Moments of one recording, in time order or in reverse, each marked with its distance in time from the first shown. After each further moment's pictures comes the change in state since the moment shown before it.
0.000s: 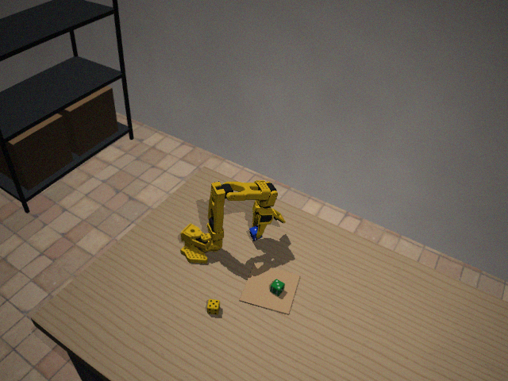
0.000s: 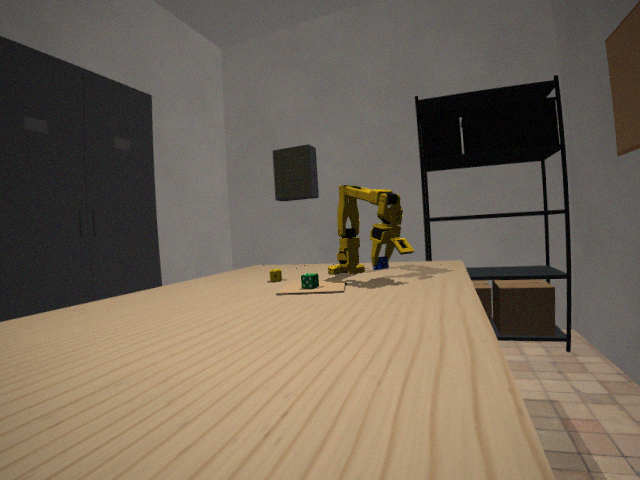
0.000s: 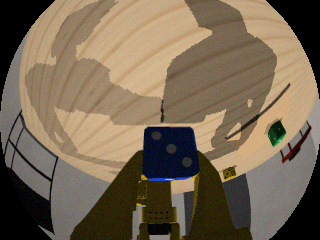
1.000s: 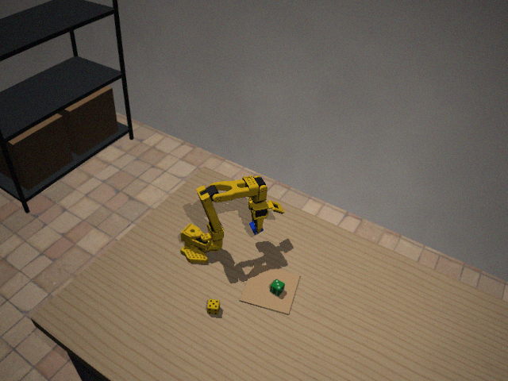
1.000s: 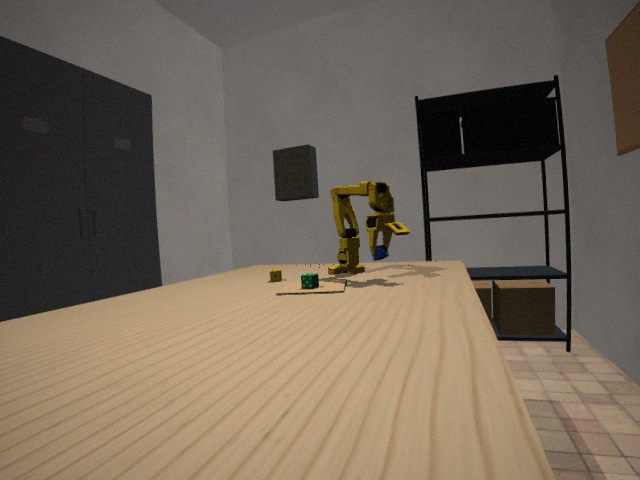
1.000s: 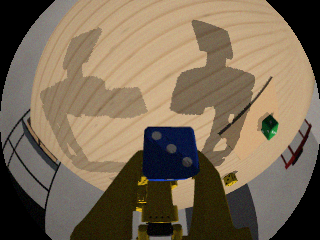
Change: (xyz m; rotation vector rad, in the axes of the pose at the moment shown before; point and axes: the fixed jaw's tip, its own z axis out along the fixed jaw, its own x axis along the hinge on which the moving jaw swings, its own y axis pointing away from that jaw) arm 0.006 0.000 -0.026 -0.014 -0.216 0.007
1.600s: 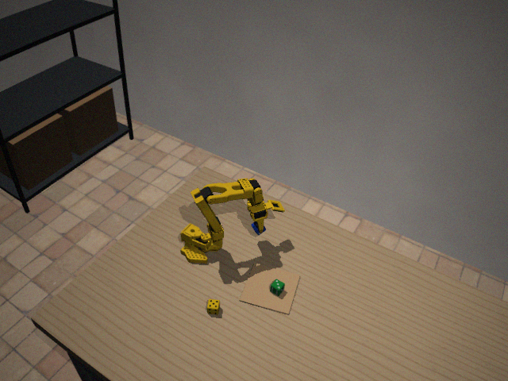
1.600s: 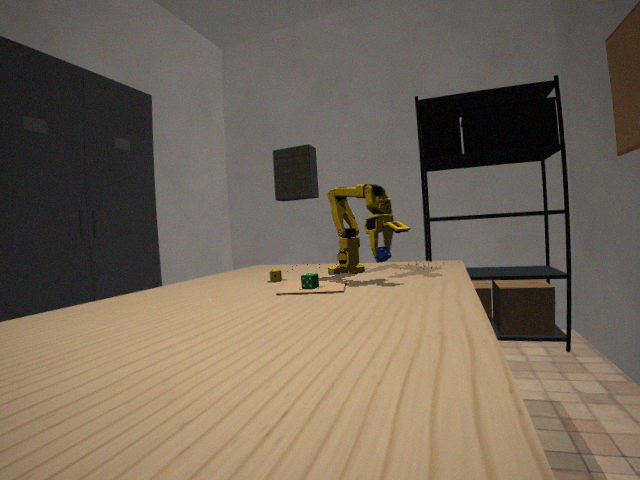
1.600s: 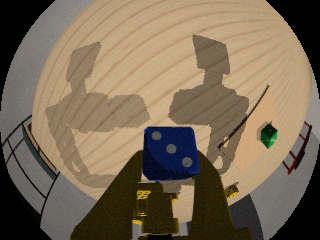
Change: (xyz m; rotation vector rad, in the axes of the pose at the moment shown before) arm -0.008 0.000 0.004 -0.010 -0.146 0.001
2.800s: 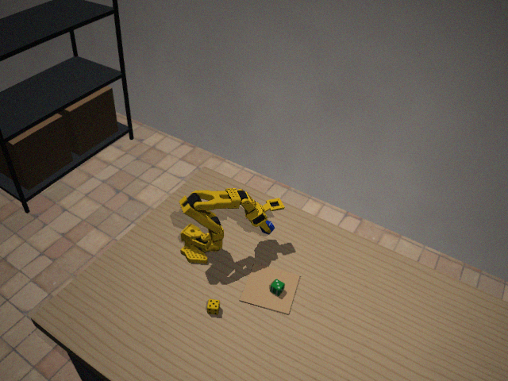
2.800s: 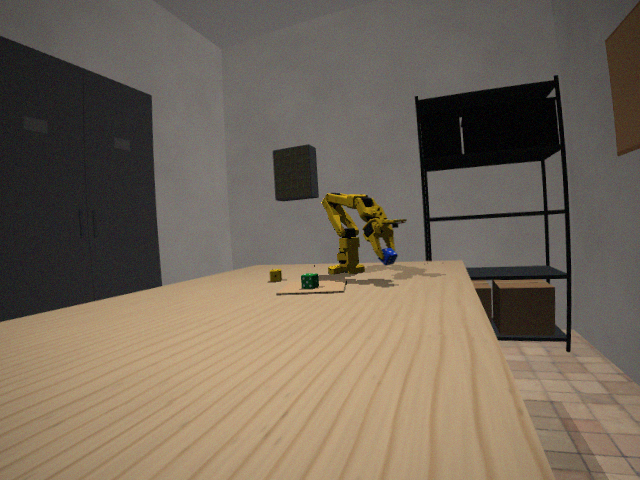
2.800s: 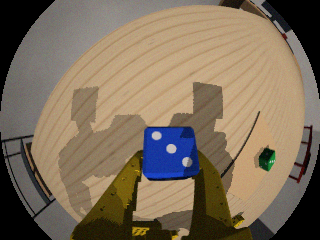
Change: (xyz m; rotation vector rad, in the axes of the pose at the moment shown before) arm -0.025 -0.004 0.007 -0.014 -0.419 0.008
